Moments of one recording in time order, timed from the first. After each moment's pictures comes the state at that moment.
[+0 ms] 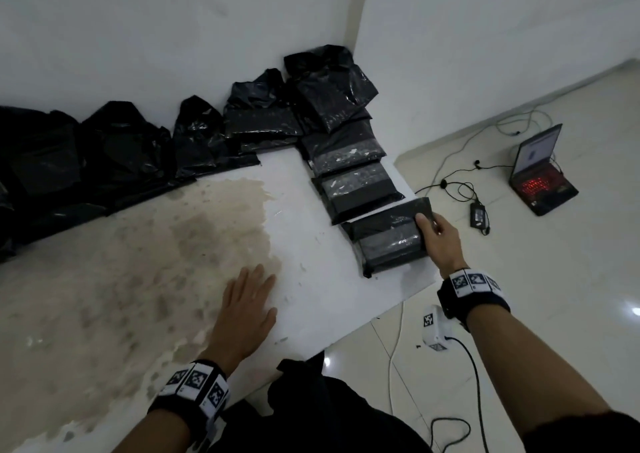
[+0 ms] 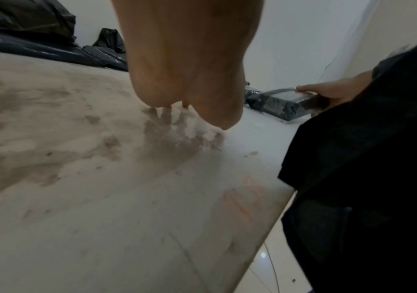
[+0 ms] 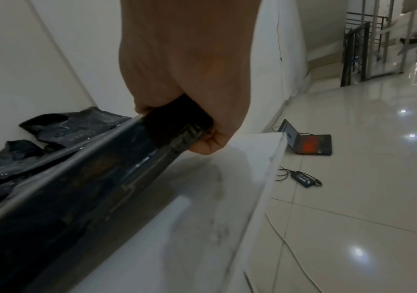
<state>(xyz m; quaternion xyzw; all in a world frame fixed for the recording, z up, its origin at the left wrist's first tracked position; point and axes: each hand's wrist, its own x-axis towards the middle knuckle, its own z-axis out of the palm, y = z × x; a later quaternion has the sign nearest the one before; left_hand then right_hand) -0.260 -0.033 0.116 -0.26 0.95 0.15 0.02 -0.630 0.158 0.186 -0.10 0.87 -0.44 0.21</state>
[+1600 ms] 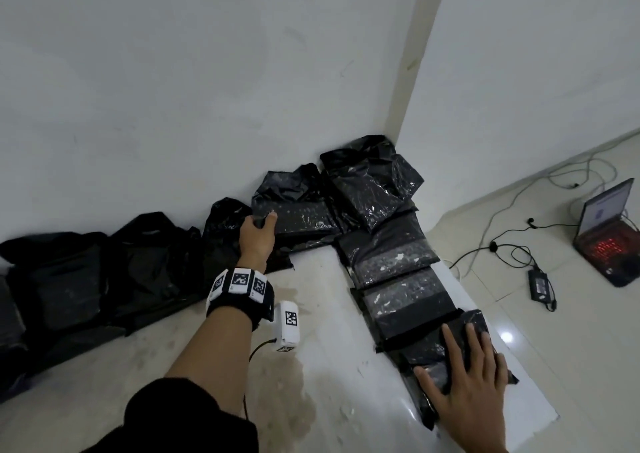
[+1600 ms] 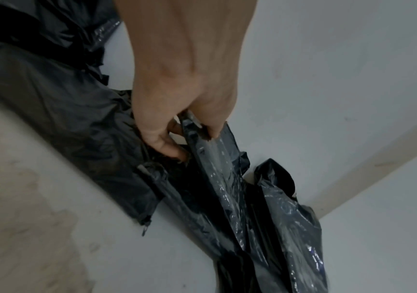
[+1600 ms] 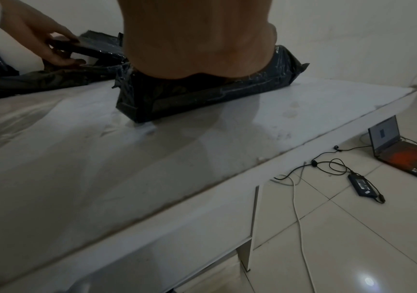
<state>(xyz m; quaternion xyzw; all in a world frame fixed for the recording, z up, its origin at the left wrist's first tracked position) -0.501 -0.320 0.190 -0.57 0.54 0.57 -0.24 -0.582 0.110 0.137 -0.33 0.93 -0.14 -0.03</state>
